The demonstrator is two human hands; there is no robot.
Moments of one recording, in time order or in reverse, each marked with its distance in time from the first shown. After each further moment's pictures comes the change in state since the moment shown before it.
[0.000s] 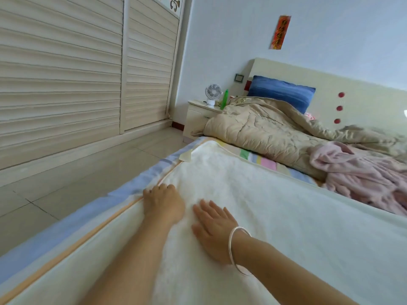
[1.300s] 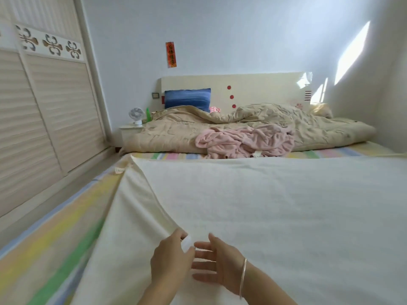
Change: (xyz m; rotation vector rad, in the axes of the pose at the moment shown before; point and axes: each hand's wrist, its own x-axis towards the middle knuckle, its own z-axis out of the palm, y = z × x) left_hand -0.477 0.188 -0.089 -0.434 -0.024 0.243; right_hand -0.485 0.065 -0.001 1.901 0.137 0.529
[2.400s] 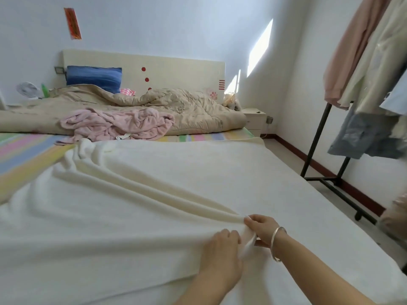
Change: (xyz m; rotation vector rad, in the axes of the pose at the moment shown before) left_hand -0.291 0.598 0.396 0.038 -0.353 0.606; right_hand -0.296 -0.104 -0.726 -0.393 0.633 -0.190
